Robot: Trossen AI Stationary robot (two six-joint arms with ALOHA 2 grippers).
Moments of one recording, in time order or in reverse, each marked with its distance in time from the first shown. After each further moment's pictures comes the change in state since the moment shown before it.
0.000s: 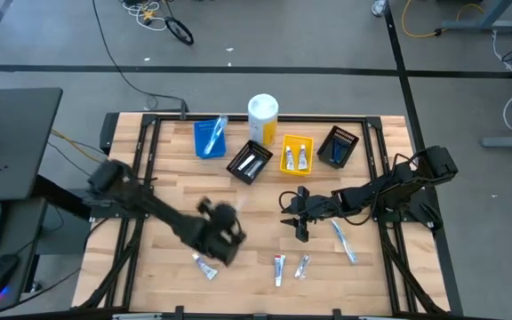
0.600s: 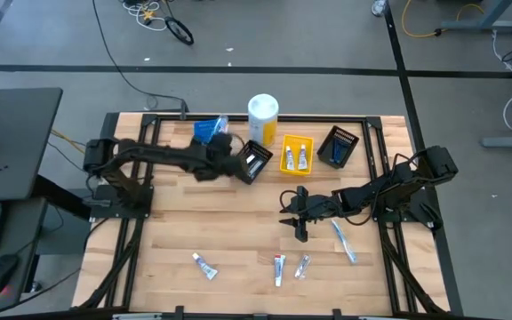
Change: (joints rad) left arm 0.601 -0.147 -0.019 0.019 -0.115 0.397; right arm 0.000 0.000 0.000 0.039 0.000 0.000
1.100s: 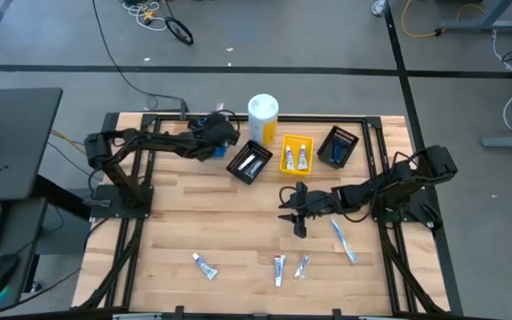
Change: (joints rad) left arm 0.301 0.014 -0.275 0.751 0.082 0.494; right arm -0.044 0.000 0.000 0.009 0.002 -0.077
